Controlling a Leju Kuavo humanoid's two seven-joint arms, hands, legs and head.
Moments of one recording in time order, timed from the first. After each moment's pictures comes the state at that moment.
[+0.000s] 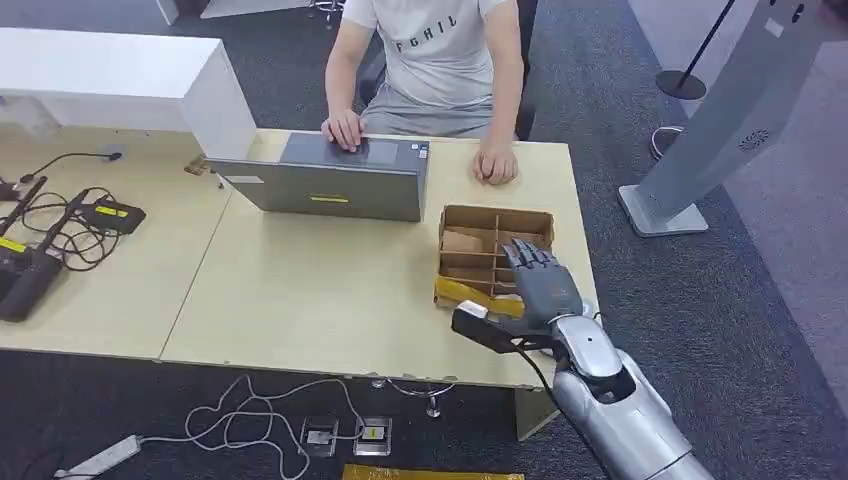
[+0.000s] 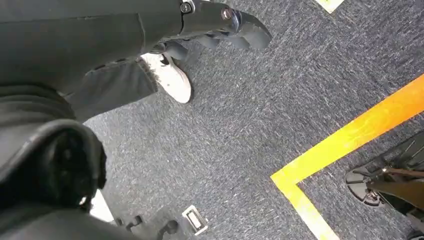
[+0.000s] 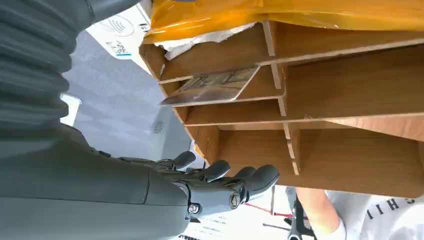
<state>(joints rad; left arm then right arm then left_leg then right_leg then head) -0.21 0.33 -1.53 -0.16 0.89 -0.02 -0.08 -0.43 -0.23 0.52 -1.28 1.23 0.04 0.26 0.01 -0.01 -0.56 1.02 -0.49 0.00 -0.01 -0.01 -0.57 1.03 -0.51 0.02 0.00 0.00</state>
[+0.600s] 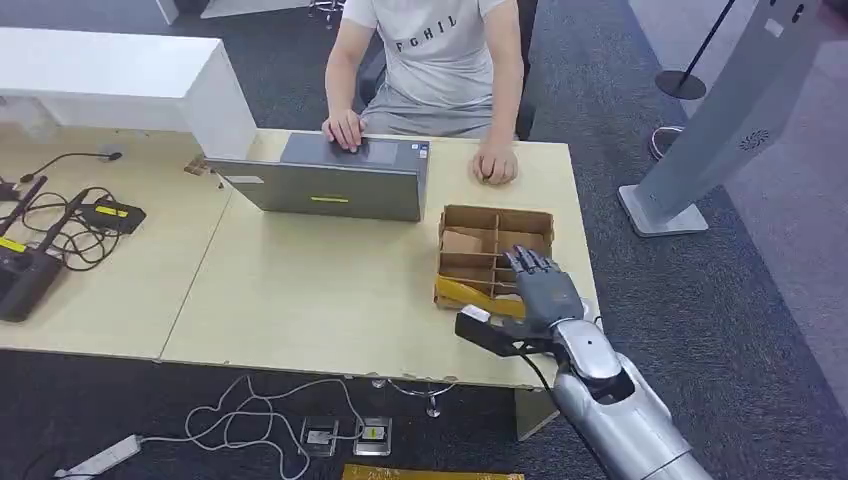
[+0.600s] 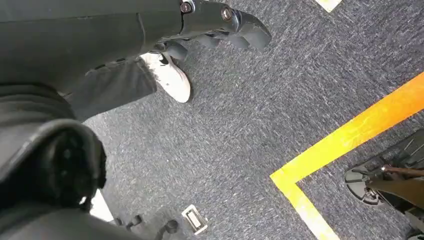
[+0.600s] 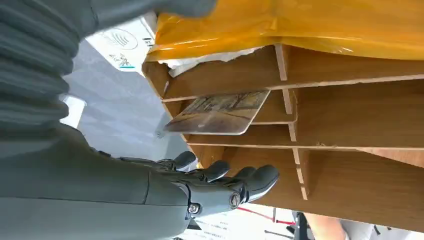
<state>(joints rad) -0.21 0.33 -1.53 -0.16 0.89 -0.02 -0.08 -0.43 -0.23 0.52 -1.22 1.23 0.03 0.24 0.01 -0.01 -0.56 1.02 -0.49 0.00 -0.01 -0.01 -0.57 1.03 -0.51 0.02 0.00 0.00</state>
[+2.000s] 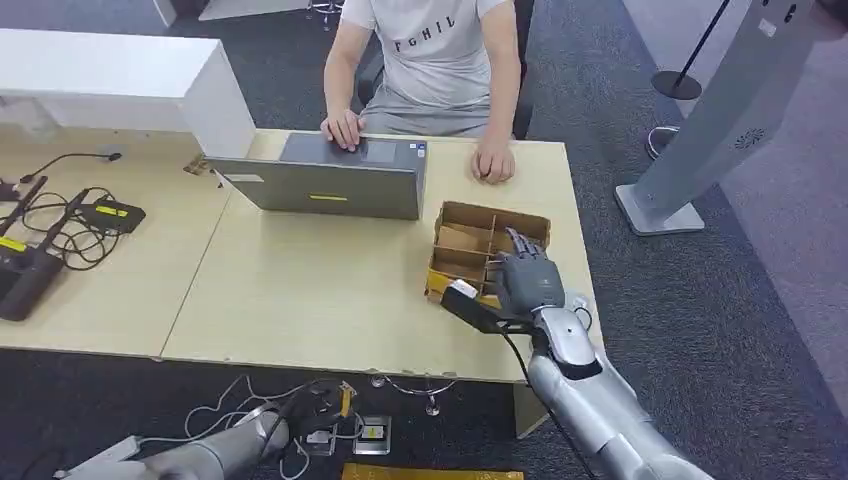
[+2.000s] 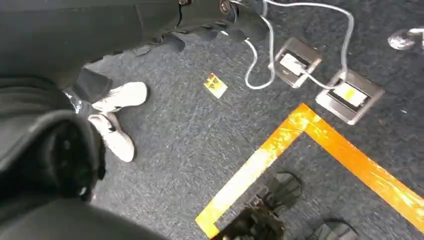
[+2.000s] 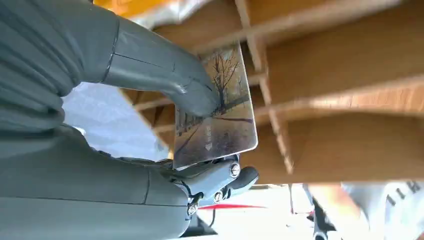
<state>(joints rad) -0.63 0.04 -1.48 -0.20 0.66 0.05 0.25 -0.56 -0.12 0.56 -0.91 1.13 -0.26 0.22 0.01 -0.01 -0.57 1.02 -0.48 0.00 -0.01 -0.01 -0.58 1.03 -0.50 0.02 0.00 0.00</state>
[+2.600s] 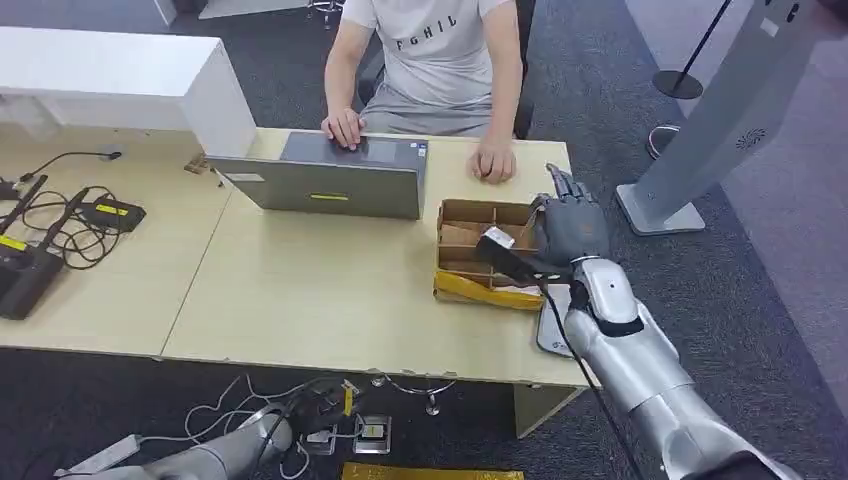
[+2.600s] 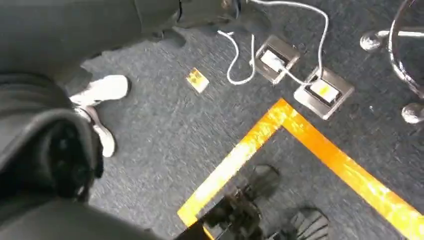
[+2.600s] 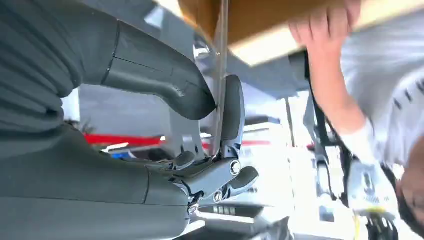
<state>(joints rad) -0.60 0.02 -1.37 -0.20 0.57 0.06 0.18 -0.70 -0.20 0.50 -0.97 1.19 -0.30 0.17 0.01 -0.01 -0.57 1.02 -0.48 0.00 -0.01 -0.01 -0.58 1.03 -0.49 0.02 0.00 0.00</state>
